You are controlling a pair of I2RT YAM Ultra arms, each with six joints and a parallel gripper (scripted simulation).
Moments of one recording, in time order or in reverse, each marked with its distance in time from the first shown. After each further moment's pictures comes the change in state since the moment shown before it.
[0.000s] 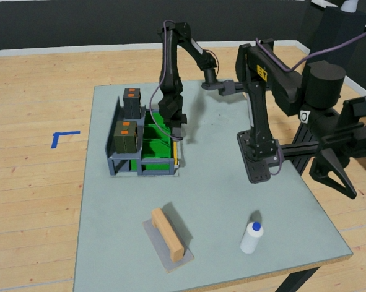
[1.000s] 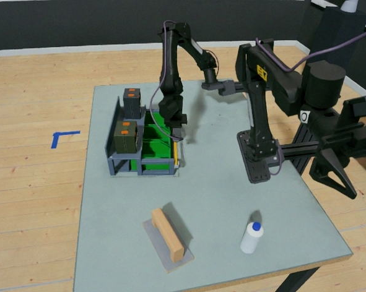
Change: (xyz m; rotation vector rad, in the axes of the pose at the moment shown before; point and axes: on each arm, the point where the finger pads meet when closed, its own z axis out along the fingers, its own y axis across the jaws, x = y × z) left arm 0.000 0.000 0.000 0.000 0.000 0.000; right arm 0.001 0.001 0.002 -0.001 0.002 -0.003
